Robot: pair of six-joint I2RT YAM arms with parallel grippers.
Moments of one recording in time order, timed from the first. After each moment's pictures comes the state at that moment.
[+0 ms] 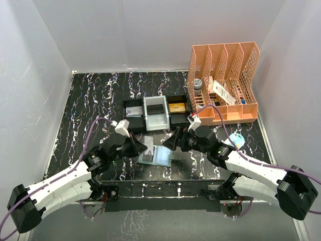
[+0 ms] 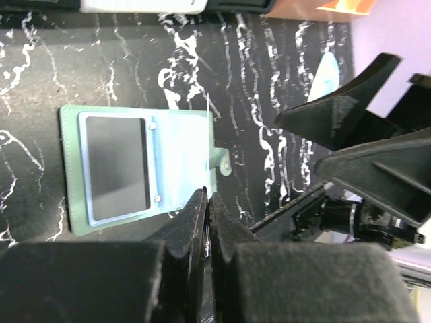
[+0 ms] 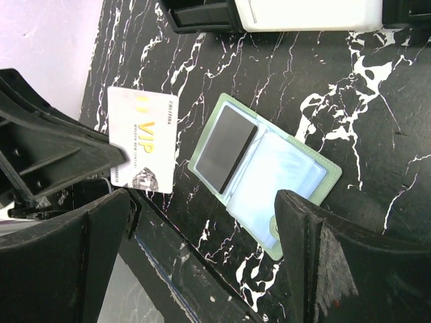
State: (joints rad) left arm -0.86 0.78 0.45 -0.21 -0.10 -0.91; right arm 0.77 1.01 0.46 0.14 -0.15 0.81
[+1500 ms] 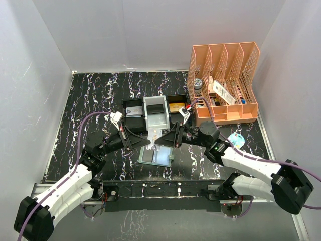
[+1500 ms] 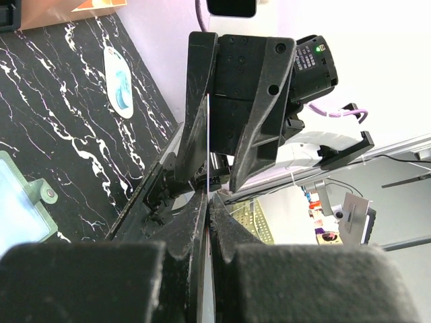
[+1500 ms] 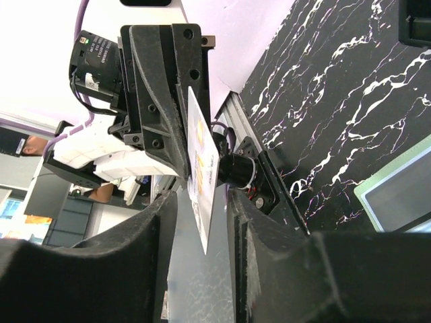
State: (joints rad) left arm -0.52 0.73 0.29 0.52 0.68 -1.15; right arm 0.76 1.07 0.51 0.56 -0.55 1.02
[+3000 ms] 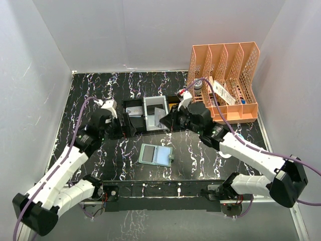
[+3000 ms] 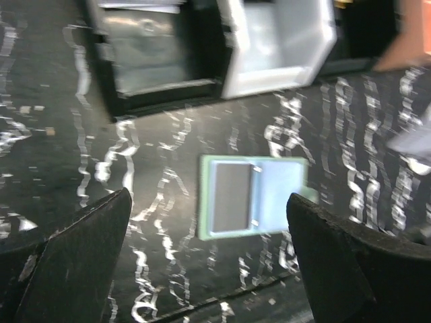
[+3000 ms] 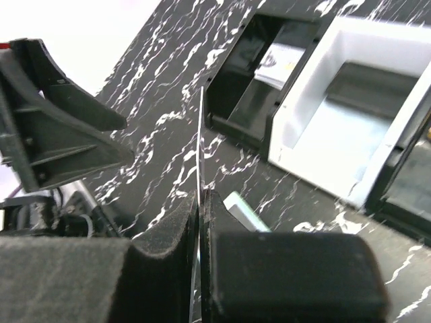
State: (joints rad) left arm -0.50 0.87 0.83 -0.63 0.00 -0.54; right arm 0.76 1.16 0.85 0.03 -0.16 0.51
